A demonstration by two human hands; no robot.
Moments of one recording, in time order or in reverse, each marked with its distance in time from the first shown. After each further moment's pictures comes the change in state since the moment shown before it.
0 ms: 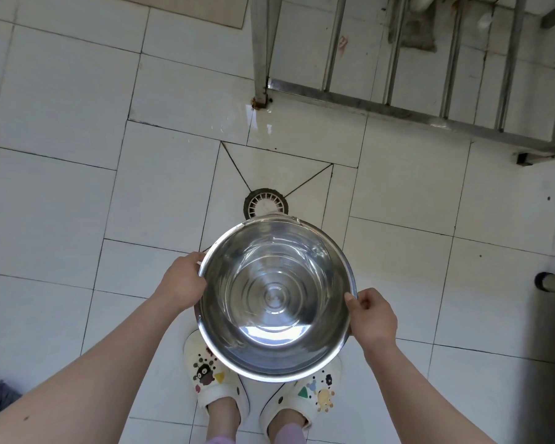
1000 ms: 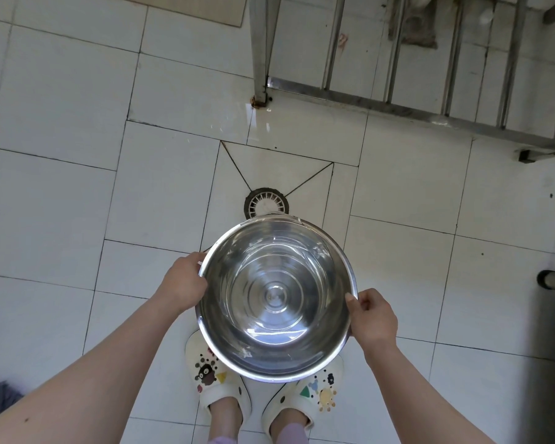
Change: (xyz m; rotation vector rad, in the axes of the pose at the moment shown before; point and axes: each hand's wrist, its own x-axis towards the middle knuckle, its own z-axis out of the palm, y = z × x) left_hand 0.005 -0.005 0.001 -0.038 -0.016 0.012; right_hand 0.001 0.003 0.004 -0.015 0.005 0.005
